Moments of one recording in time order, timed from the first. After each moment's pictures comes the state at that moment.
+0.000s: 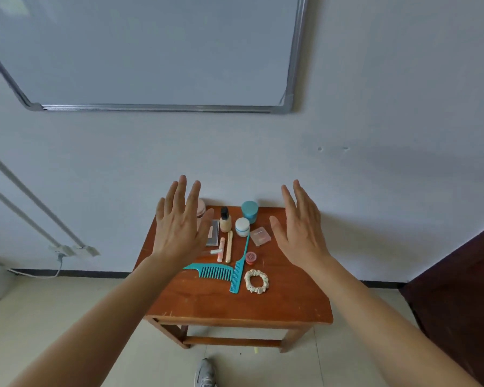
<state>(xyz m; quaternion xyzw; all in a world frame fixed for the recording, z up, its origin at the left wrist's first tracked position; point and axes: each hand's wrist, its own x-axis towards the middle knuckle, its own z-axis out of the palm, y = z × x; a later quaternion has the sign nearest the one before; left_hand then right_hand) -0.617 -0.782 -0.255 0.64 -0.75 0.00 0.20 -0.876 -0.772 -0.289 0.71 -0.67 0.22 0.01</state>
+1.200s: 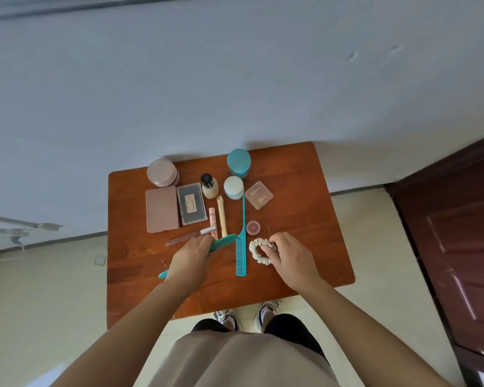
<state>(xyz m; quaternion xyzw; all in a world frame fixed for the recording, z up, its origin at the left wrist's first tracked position) -0.609 -0.855 -0.433 0.56 -0.79 -0.24 -0.08 -0.838 -0.781 -0.464 0.61 -0.75 0.07 -0.24</state>
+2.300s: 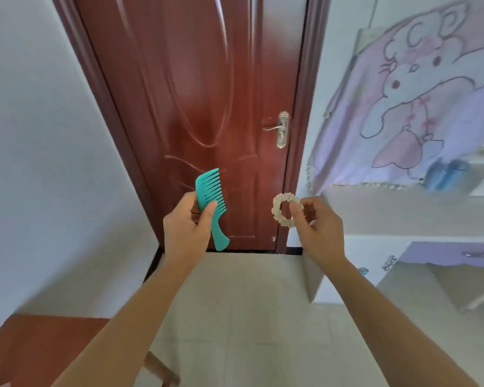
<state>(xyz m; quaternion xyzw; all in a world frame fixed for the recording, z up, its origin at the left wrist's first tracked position) -0.889 -0.492 -0.170 -0.05 -0.83 -0.51 0.24 -0.891 -0.250 -0.210 -0.05 -0.84 0.47 0.27</state>
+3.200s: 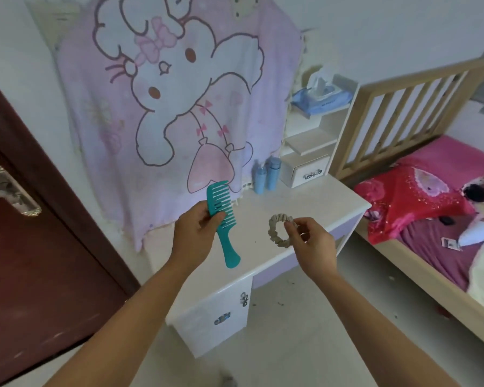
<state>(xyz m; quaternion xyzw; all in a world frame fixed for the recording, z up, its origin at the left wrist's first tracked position) -1.145 0.113 -0.234 -0.27 -0.76 -0.58 -0.09 -0.991 0.300 -0.270 -0.36 -0.80 0.40 0.27</state>
